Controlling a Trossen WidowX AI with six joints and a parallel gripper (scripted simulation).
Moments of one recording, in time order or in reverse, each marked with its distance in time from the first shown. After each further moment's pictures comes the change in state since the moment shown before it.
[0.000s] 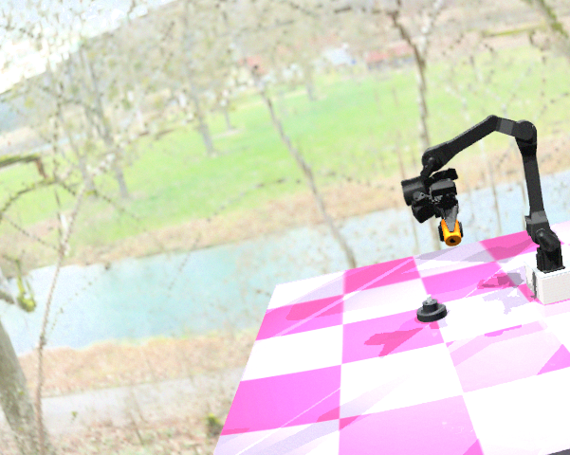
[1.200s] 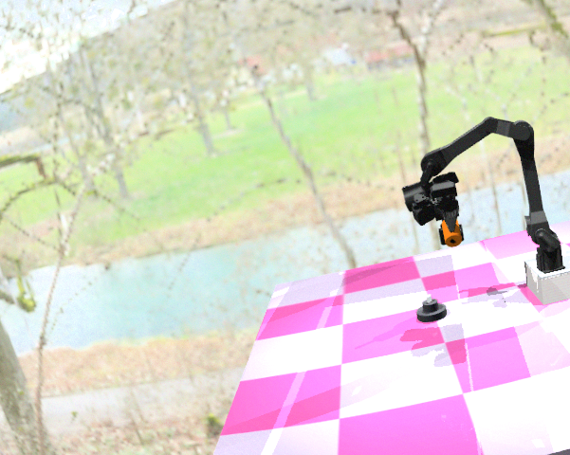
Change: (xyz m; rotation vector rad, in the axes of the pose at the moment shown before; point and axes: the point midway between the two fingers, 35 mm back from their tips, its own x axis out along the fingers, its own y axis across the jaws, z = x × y) arm 0.001 -0.004 -0.001 0.001 0.004 0.063
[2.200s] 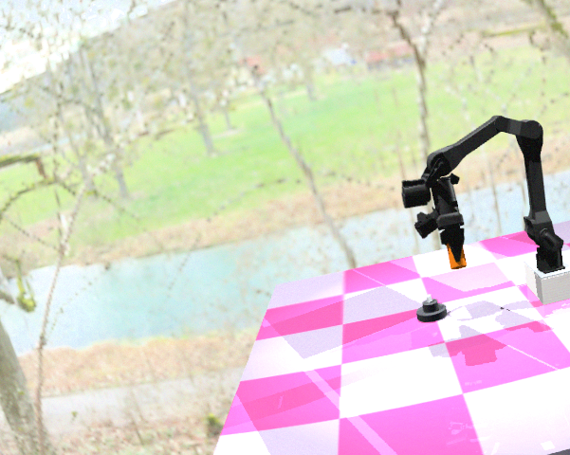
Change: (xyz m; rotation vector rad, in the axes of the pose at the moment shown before) arm 0.038 -0.034 -0.001 0.008 0.010 -0.539
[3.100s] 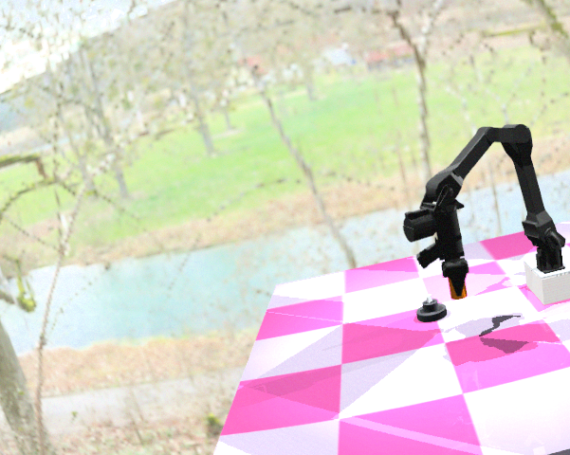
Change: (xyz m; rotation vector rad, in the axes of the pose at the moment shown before) arm 0.069 -0.015 0.010 -0.003 -0.018 -0.463
